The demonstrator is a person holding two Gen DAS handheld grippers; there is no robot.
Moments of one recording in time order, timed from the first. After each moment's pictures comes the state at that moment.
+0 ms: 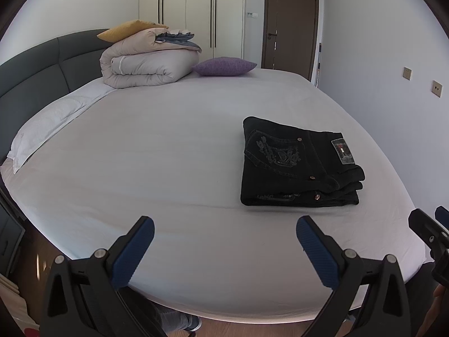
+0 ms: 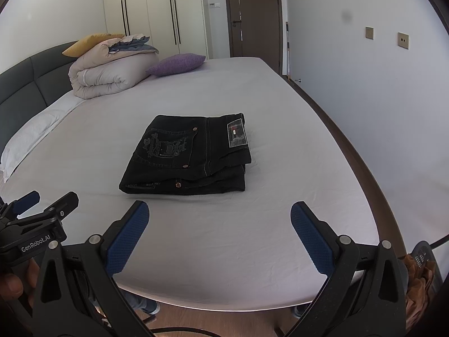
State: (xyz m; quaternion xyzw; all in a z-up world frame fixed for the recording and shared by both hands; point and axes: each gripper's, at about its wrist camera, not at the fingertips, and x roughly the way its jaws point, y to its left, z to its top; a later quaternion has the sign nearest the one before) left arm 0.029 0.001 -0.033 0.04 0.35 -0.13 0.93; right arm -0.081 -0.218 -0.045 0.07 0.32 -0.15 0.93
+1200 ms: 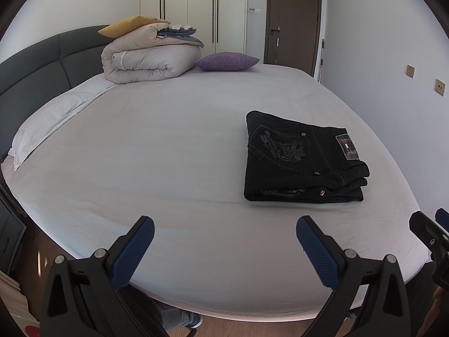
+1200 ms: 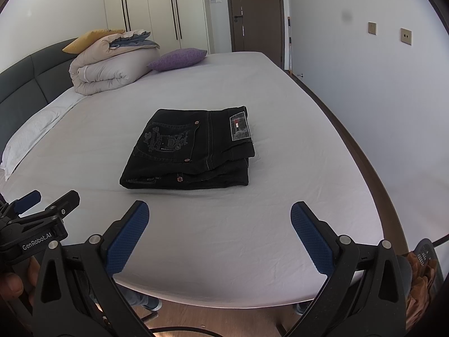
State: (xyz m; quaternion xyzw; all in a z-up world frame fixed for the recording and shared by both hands) left arm 0.031 0.008 -0.046 0.04 0.36 -0.12 0.92; right arm -0.078 -0.219 -0.055 0.08 0.33 -0.15 0.93
